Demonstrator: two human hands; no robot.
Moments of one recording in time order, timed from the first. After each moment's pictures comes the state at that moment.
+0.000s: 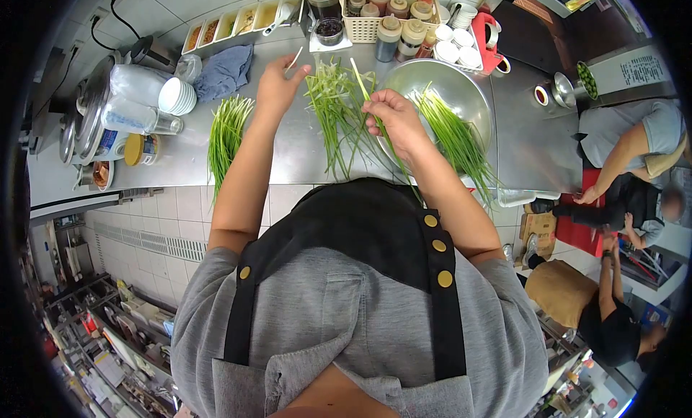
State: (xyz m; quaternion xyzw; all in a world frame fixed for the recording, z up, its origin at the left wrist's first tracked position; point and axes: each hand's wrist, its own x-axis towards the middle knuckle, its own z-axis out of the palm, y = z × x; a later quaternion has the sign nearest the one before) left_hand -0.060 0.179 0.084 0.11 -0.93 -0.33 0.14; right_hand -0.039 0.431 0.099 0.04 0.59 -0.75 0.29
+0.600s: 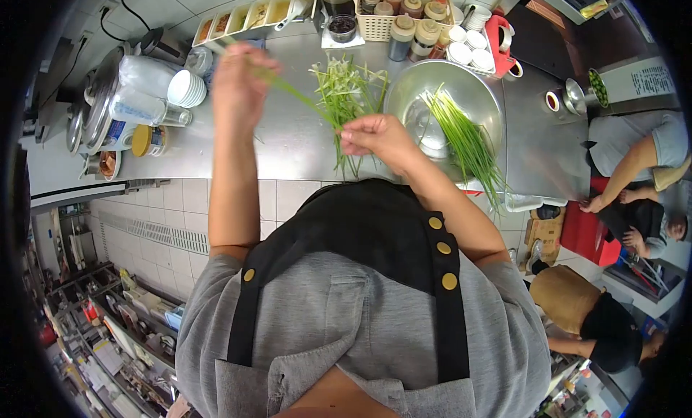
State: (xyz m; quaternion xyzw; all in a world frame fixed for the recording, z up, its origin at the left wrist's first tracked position) left_hand -0.017 0.167 0.171 0.05 -0.49 -0.85 0.20; right_hand -0.011 0.410 0.099 -0.04 0.56 -0.72 0.40
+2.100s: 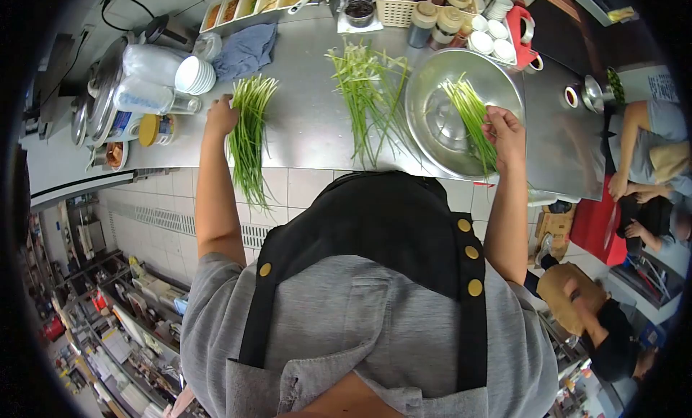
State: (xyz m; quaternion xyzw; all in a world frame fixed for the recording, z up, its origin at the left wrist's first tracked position) left_hand 0.029 -0.046 -0.006 0.24 -0.97 -0.06 -0.05; right_hand -0.047 0.572 0.060 0.17 0.71 -0.68 0.11
